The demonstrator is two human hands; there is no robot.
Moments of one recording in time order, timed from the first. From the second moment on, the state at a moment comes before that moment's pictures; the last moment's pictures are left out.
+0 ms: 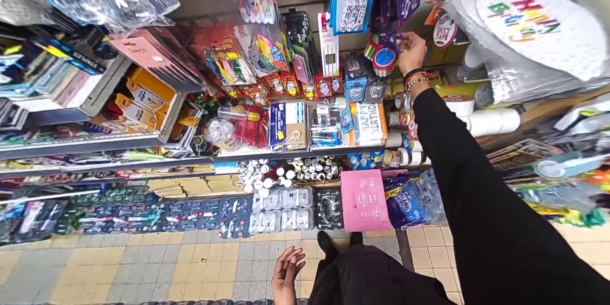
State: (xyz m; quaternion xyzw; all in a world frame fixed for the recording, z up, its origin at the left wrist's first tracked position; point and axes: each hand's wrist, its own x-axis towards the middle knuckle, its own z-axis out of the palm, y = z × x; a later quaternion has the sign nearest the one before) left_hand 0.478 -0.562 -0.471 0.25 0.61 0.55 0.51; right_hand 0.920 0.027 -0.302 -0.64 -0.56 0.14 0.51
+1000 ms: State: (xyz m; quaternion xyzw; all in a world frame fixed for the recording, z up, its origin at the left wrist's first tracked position) left_hand 0.501 -0.432 -0.411 0.47 0.45 0.49 0.58; right_hand 0.813 -0.266 -0.251 -0.47 -0.55 0.39 0.57
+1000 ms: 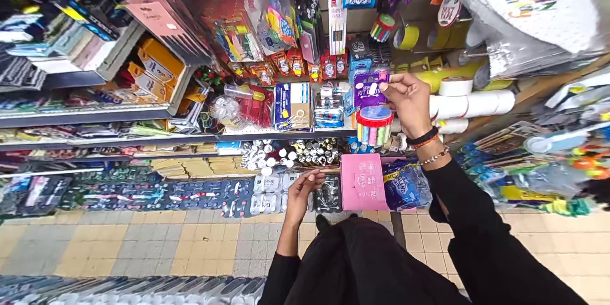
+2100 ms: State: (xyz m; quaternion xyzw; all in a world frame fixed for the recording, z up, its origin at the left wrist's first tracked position) left_hand 0.502 -0.393 -0.348 0.47 0.40 0.57 0.54; right_hand 0.716 -0.367 -0.325 -0.39 -0.48 0.58 0.53
